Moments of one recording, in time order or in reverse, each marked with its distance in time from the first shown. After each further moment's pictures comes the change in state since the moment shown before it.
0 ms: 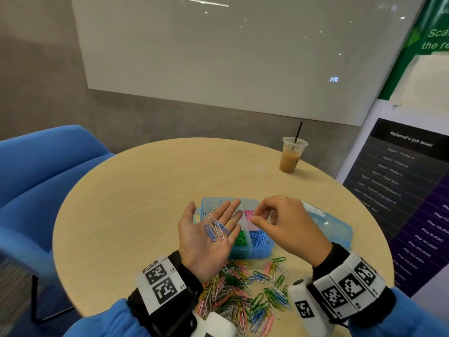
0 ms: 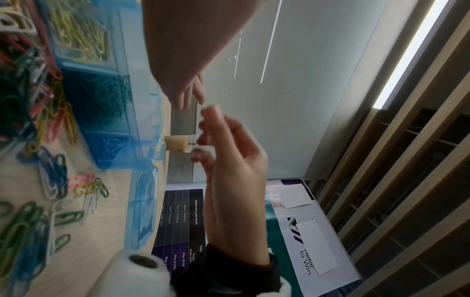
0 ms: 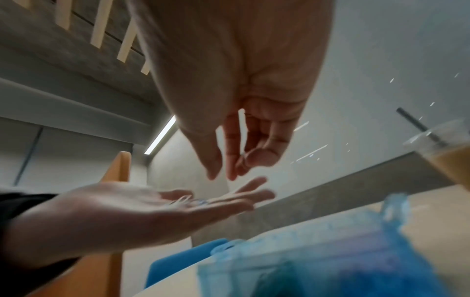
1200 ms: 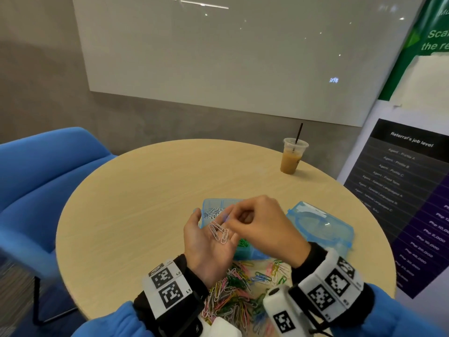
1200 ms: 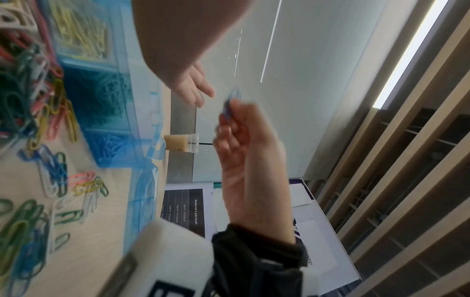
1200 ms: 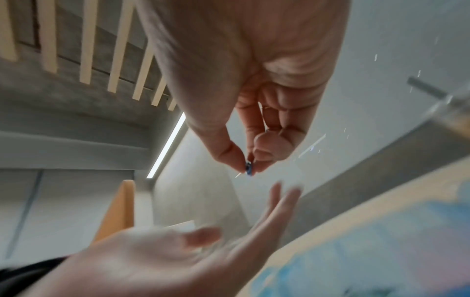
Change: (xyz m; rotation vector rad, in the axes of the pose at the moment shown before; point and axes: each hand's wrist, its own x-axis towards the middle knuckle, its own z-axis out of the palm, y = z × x) left_hand -0.001 -0.007 0.002 -0.069 0.012 -0.001; right_hand 0.003 -0.050 0.014 0.285 -0.090 0.000
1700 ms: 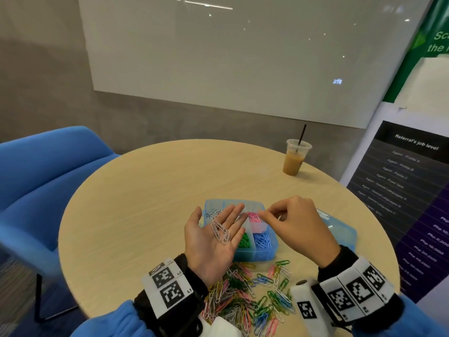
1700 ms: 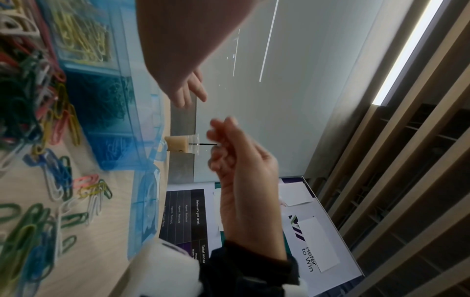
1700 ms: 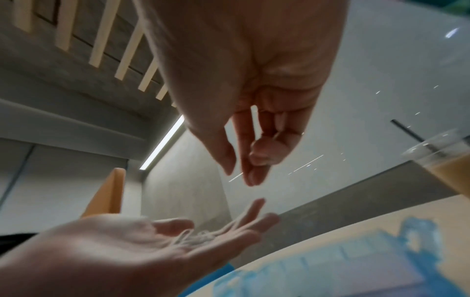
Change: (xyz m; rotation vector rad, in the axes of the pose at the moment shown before) left_hand 0.002 0.004 -0.003 0.070 0.022 0.004; right_hand -0.004 0.039 -0.032 -0.267 0.174 0.066
